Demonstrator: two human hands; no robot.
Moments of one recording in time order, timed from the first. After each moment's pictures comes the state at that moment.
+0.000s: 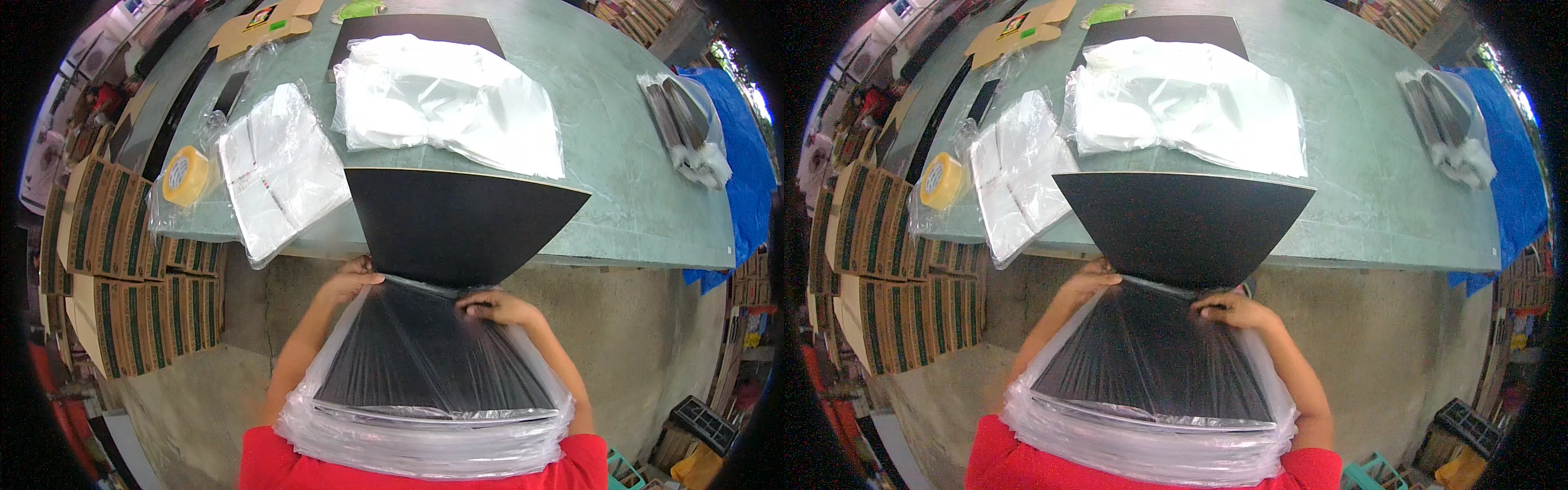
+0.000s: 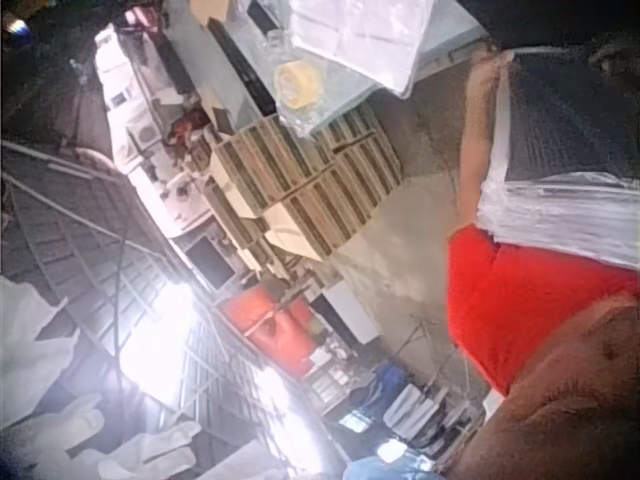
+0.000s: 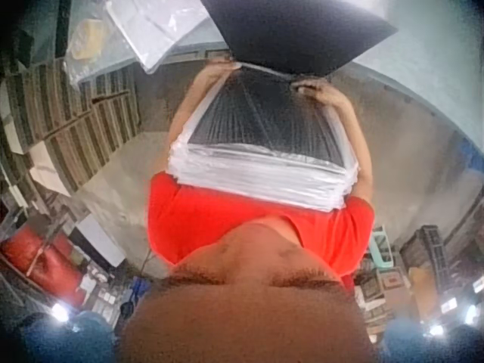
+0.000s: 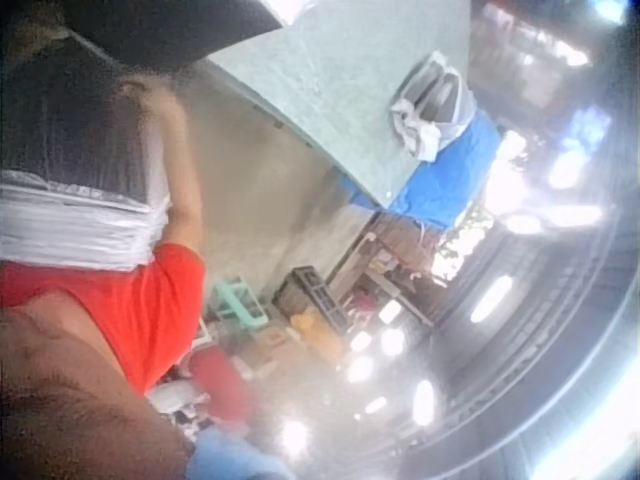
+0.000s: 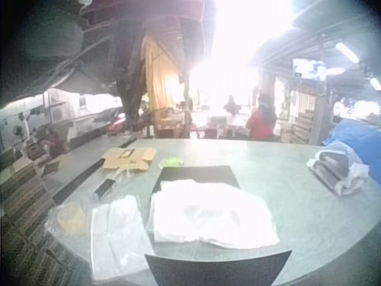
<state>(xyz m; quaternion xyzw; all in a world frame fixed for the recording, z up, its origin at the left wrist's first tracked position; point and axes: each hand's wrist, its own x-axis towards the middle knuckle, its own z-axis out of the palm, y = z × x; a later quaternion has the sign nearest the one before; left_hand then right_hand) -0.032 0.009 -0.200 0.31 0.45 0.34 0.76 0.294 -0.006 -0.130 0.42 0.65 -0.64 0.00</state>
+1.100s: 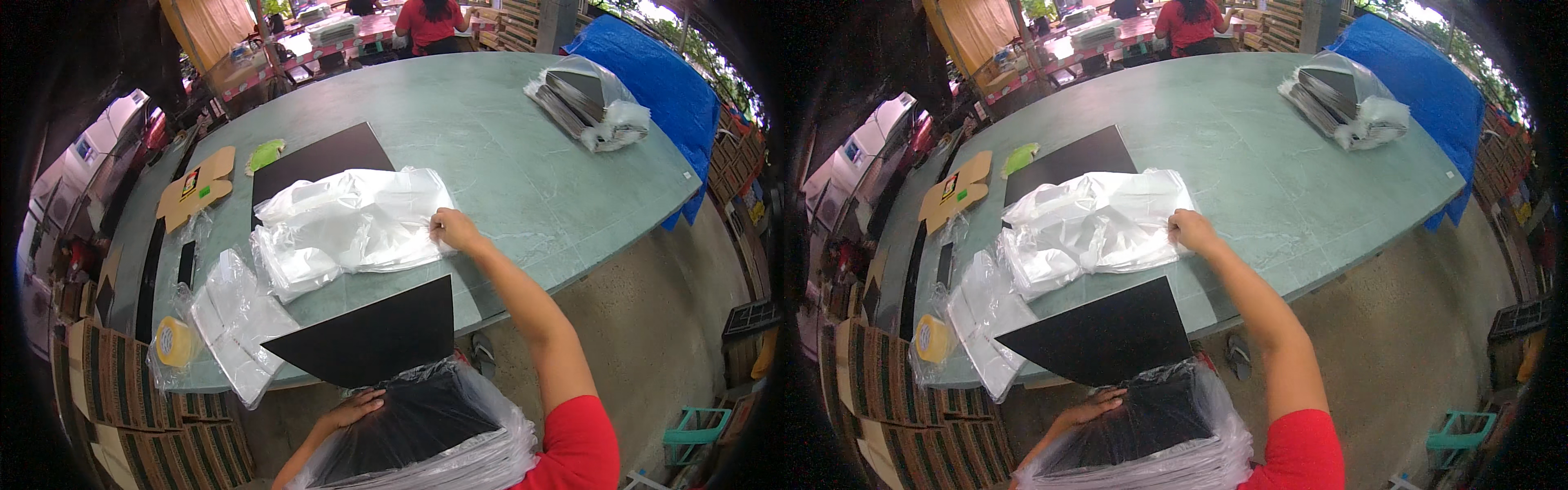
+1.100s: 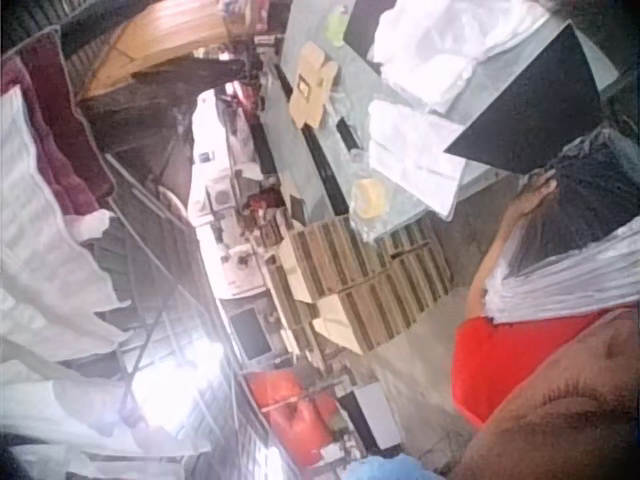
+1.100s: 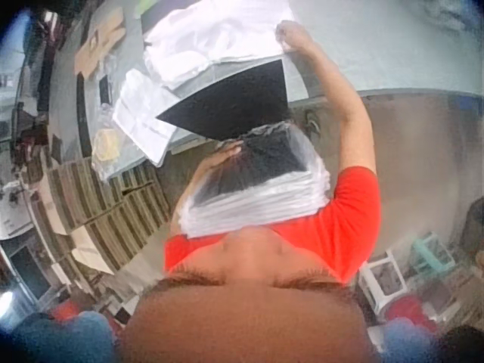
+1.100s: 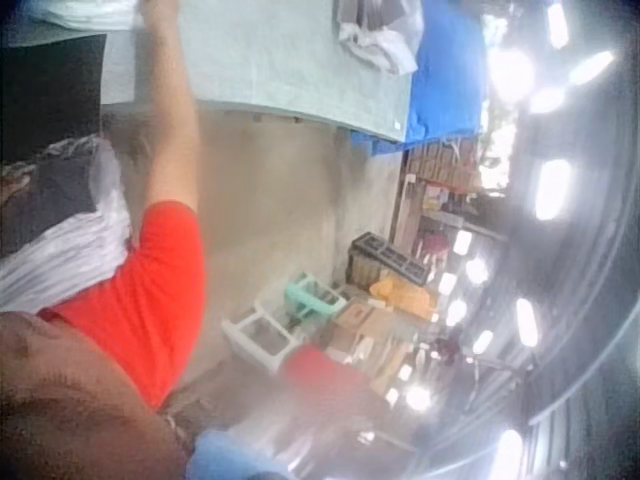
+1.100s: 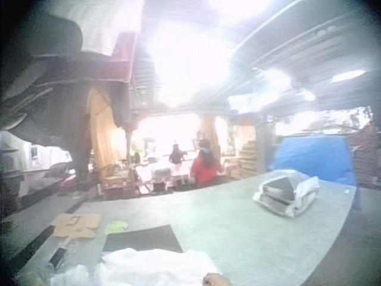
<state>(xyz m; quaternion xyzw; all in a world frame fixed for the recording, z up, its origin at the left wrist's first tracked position) 0.008 0.006 -0.129 0.63 0.44 -0.13 0.63 0.365 0.223 -0.079 0.59 0.76 -0.13 -0.25</state>
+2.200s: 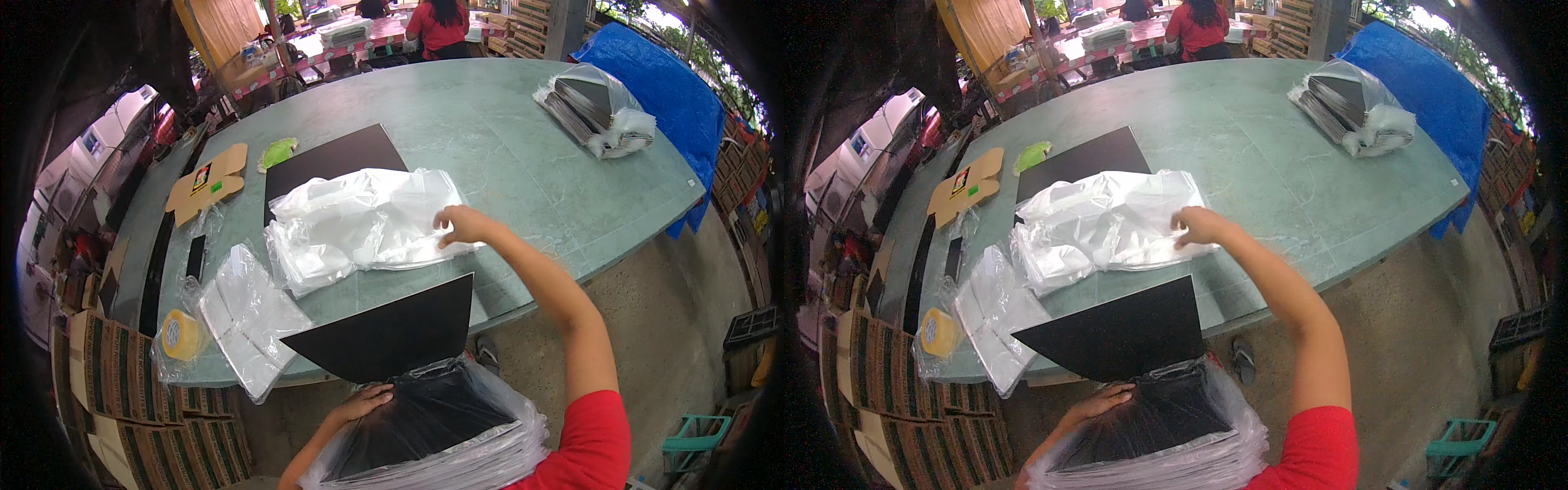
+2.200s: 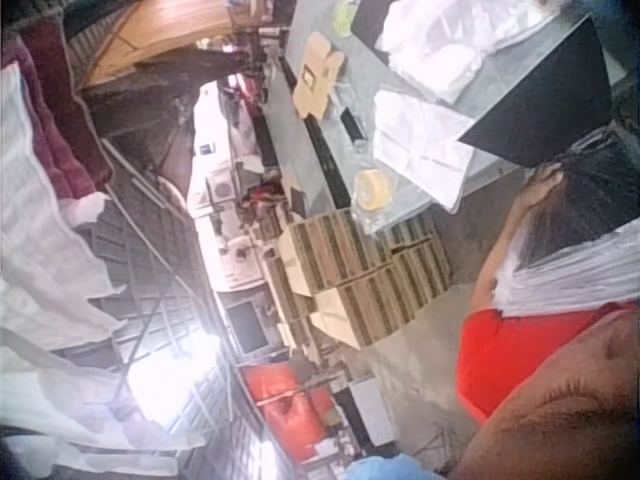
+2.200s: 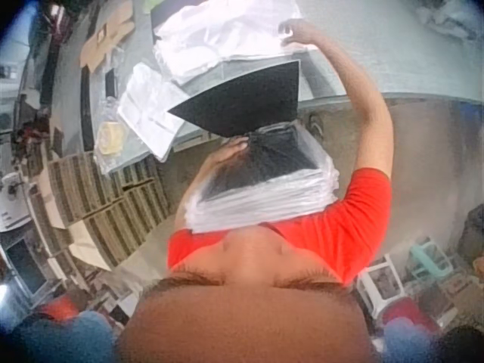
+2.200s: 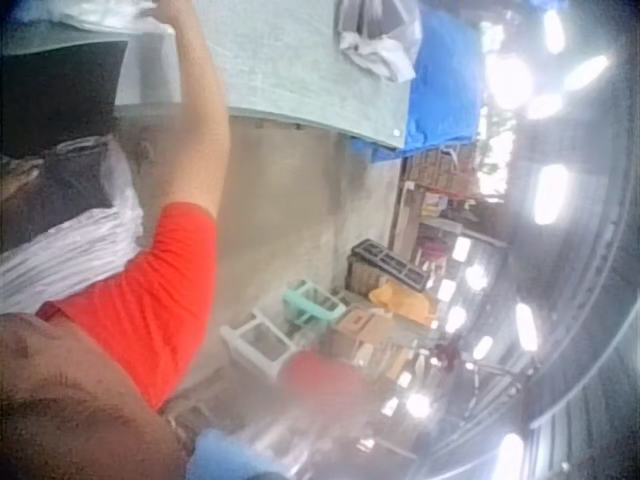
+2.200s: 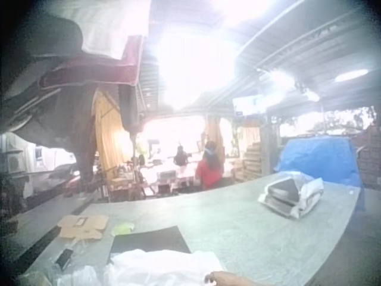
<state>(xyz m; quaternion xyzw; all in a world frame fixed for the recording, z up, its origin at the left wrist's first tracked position) 0.001 0.005 -0.151 0.65 0.43 -0.07 0.61 0.358 0.225 -0.037 0.50 0.84 -0.17 -0.17</state>
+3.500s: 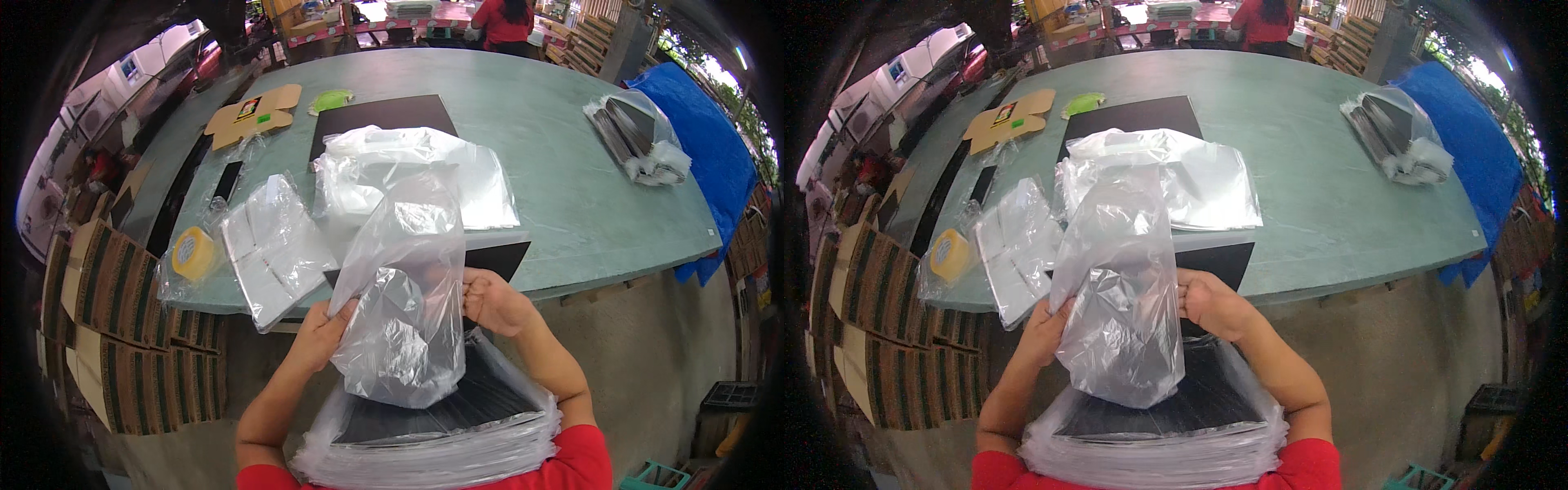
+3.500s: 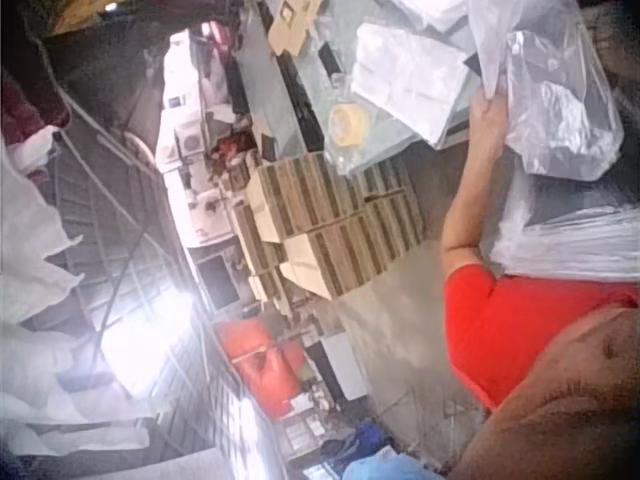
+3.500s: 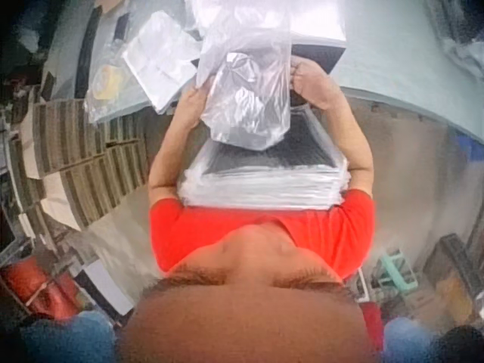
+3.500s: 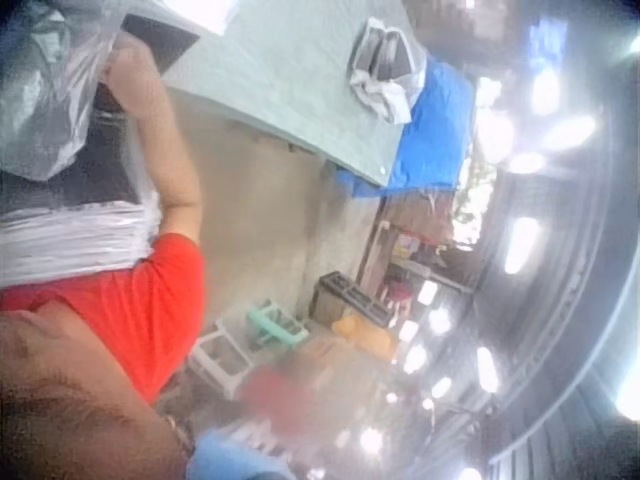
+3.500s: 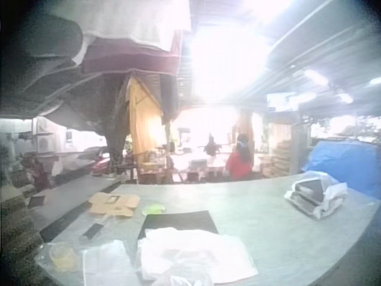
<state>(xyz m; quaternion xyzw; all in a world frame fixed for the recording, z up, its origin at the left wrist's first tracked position) -0.003 -0.002 0.032 0.47 0.50 0.38 0.62 0.257 0.026 0.042 0.17 0.40 -0.81 -0.40</state>
